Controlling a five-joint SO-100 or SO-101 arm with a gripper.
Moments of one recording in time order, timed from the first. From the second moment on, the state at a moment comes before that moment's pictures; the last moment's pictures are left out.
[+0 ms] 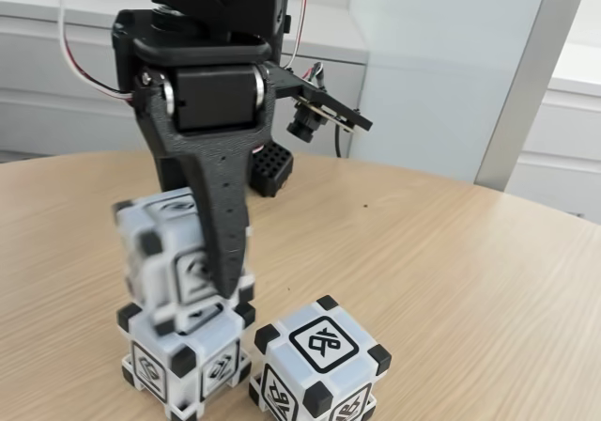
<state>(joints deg) 29.8 96.8 99.8 82.3 -34.5</state>
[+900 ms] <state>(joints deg) 19.7 124.2 99.8 83.1 -27.2</state>
